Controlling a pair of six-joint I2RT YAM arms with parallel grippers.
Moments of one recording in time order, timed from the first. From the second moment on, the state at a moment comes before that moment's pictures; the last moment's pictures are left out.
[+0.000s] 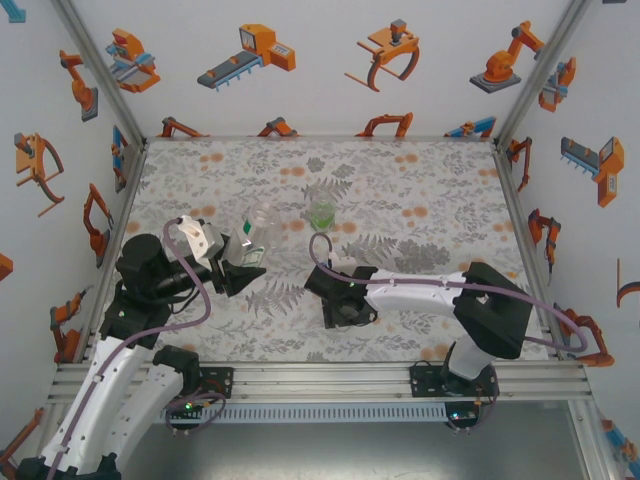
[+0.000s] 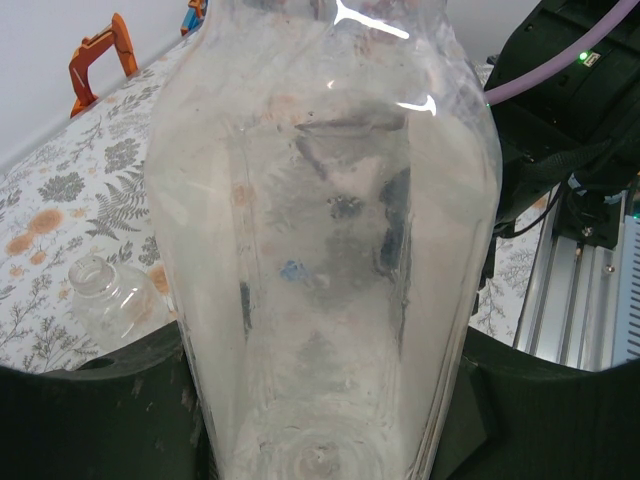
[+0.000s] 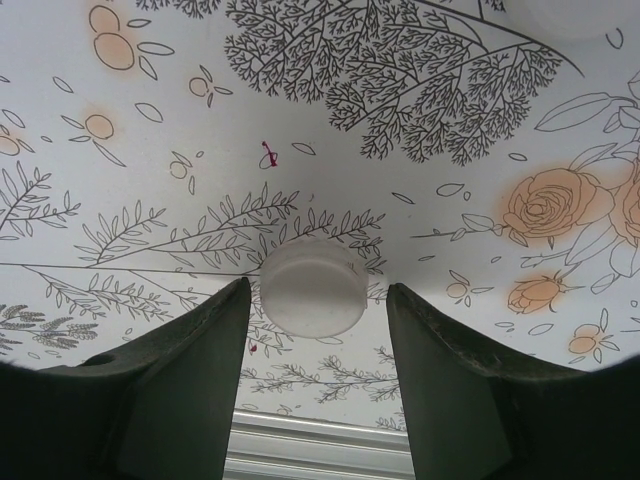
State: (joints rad) left arm -0.34 0.58 0.67 -0.23 0.80 0.14; right arm 1.11 1.62 0.93 -0.64 0.20 0.91
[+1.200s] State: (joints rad) left arm -0.34 0.58 0.67 -0.23 0.80 0.14; right arm 1.11 1.62 0.92 -0.63 0.20 0.91
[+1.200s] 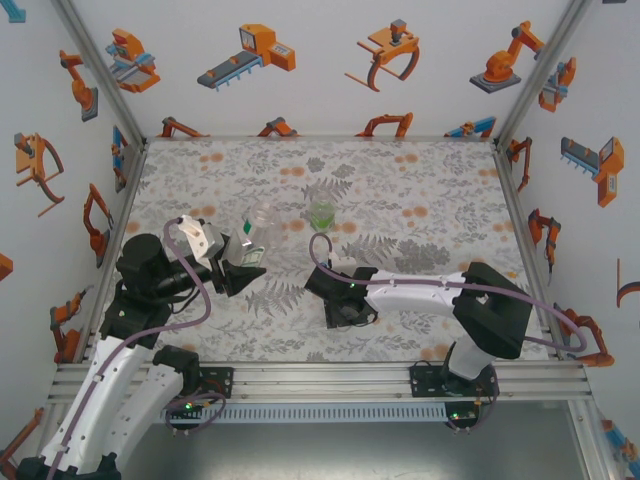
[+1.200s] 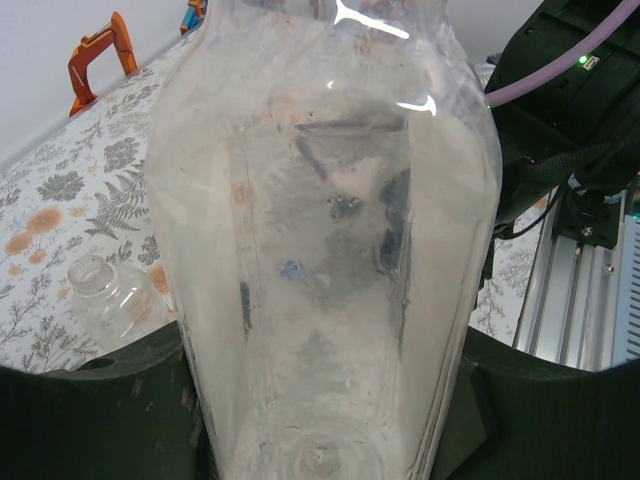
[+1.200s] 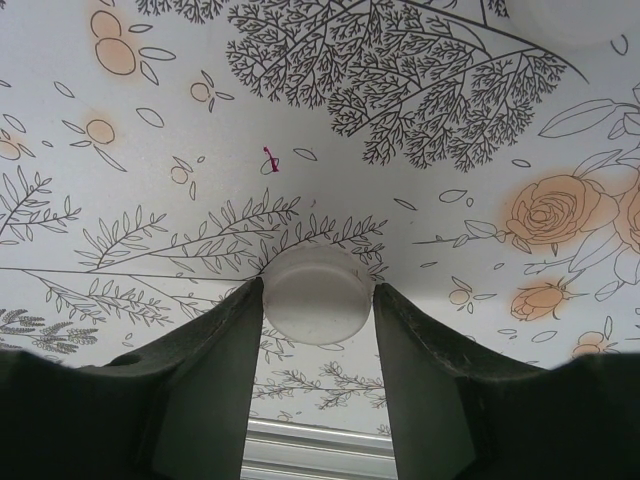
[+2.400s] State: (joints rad) left arm -0.40 0.66 0.67 -0.35 0.70 0.23; right arm 0.75 1.10 0.83 -0.46 -0.17 0.42
